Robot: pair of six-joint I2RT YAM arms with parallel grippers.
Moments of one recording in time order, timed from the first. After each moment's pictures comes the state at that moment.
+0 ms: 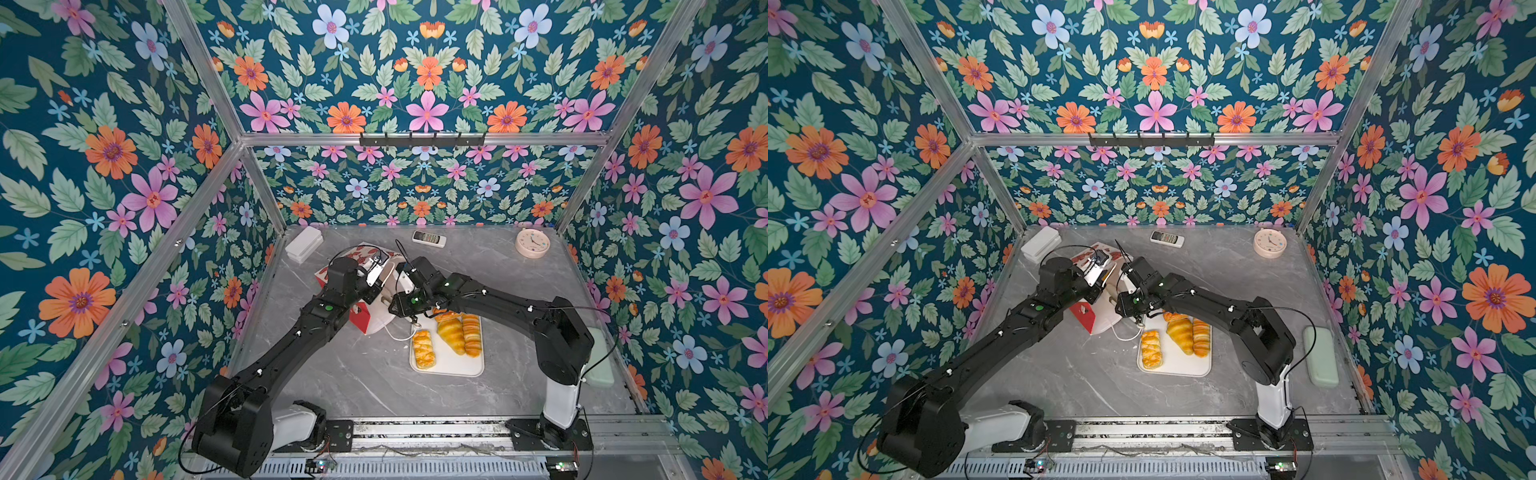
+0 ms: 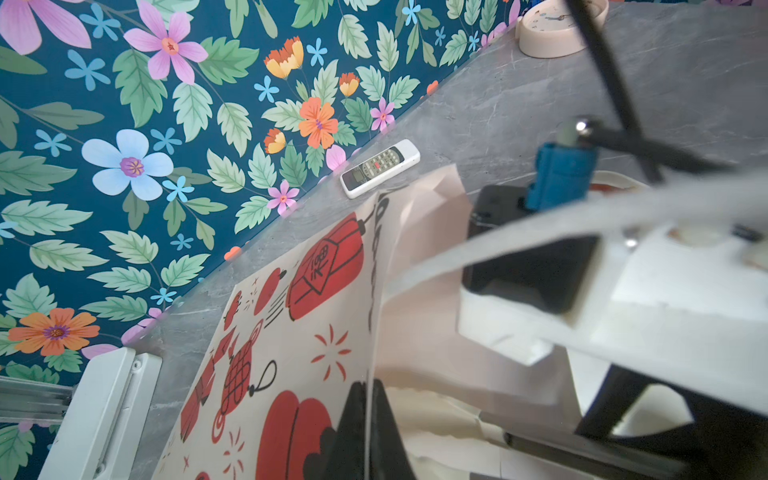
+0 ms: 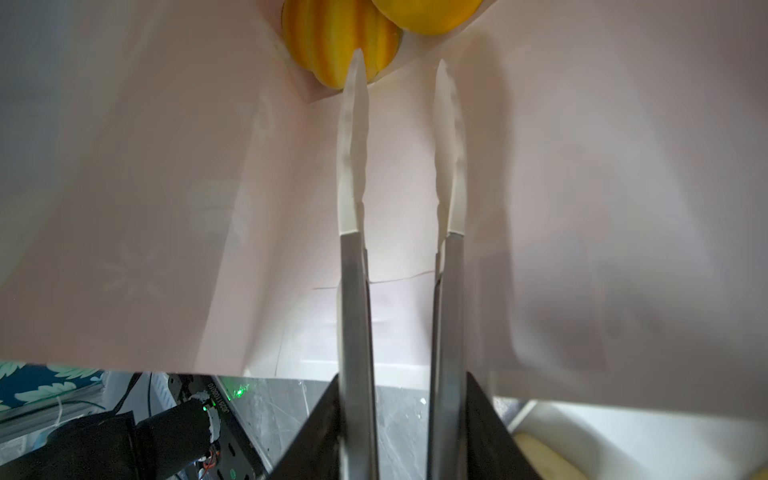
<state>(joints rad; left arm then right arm) -0.43 1.25 0.84 -0.01 0.10 0.39 0.82 1.90 1.49 -0.47 -0.26 0.51</state>
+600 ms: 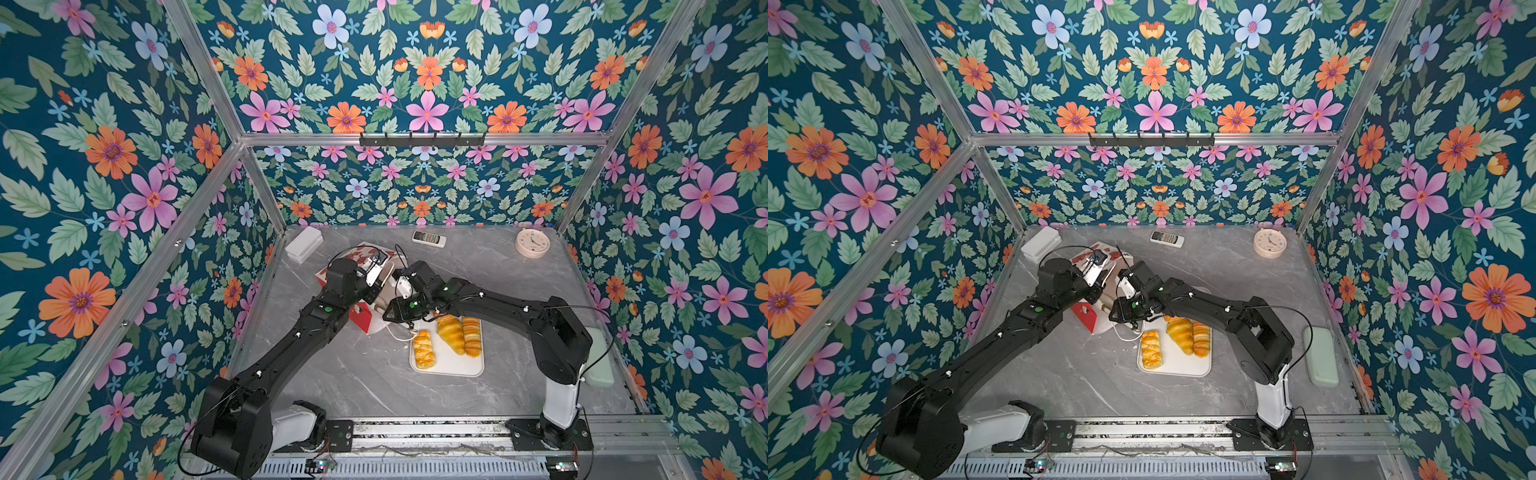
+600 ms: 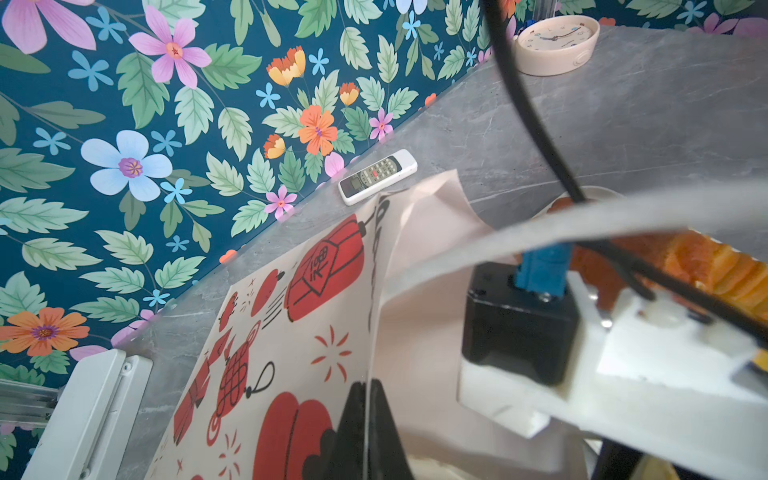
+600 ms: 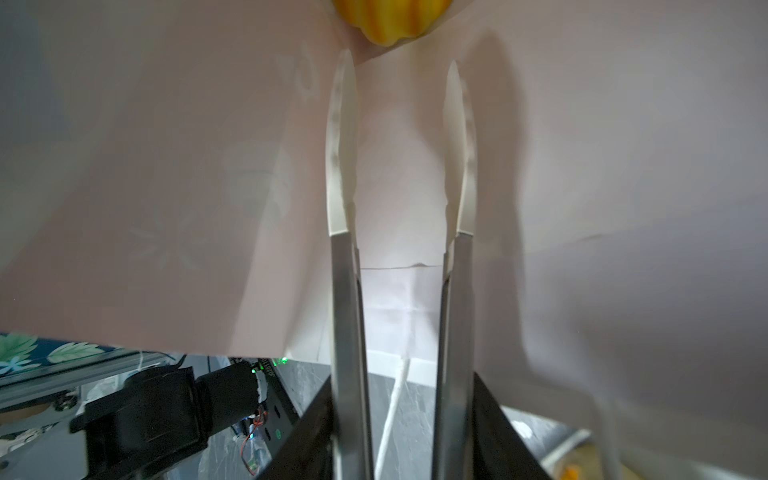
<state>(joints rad) -0.43 1.23 0.82 0.01 0.11 0.36 0.83 1.91 1.44 -0.38 -0.44 0.56</state>
